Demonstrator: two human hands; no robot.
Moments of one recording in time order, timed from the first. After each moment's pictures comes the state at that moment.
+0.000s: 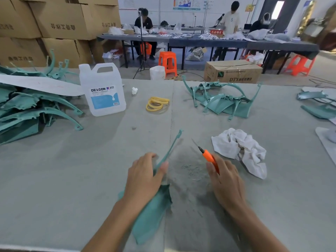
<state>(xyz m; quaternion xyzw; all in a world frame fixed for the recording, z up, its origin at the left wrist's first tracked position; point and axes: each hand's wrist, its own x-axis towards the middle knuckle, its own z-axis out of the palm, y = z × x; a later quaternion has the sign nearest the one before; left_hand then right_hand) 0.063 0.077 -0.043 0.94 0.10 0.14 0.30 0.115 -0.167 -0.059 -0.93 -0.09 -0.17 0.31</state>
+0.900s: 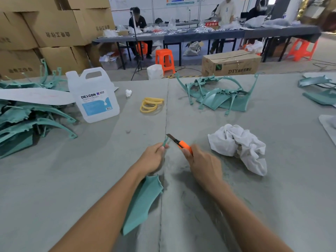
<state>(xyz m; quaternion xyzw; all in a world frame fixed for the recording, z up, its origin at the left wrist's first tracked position) 0.174 0.078 -0.050 0.89 0.09 -0.01 0.44 0.166 -0.123 -0.049 -0.97 -0.13 -0.11 0.18</state>
